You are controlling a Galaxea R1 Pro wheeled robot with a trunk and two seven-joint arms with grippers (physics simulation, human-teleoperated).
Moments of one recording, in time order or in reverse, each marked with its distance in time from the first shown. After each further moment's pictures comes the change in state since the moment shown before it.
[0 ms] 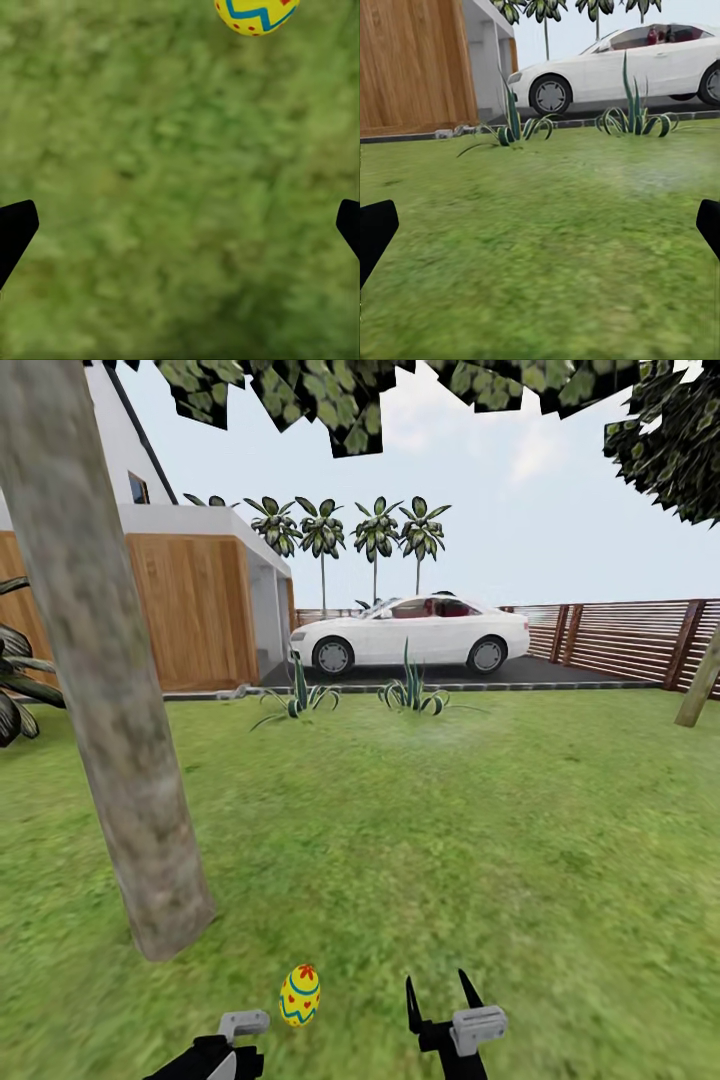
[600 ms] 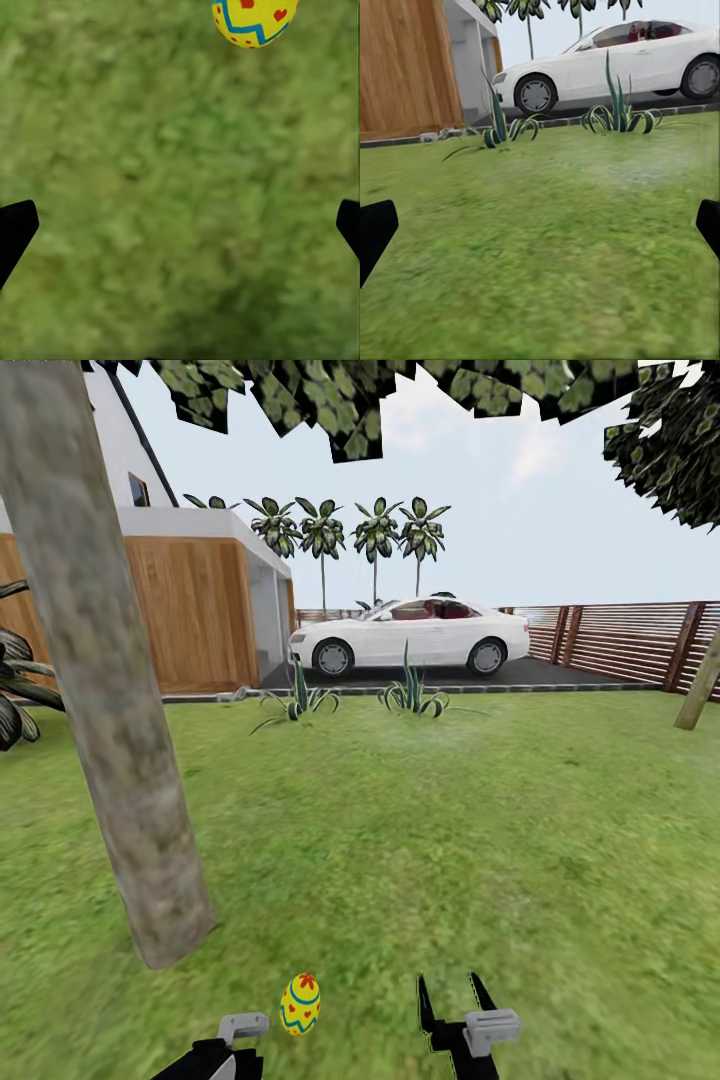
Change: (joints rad) left arm 0.007 0.001 0.000 0.000 -0.001 -0.010 0.000; right arm 0.001 -0.003 -0.125 0.008 -0.012 0.000 0.086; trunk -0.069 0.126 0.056
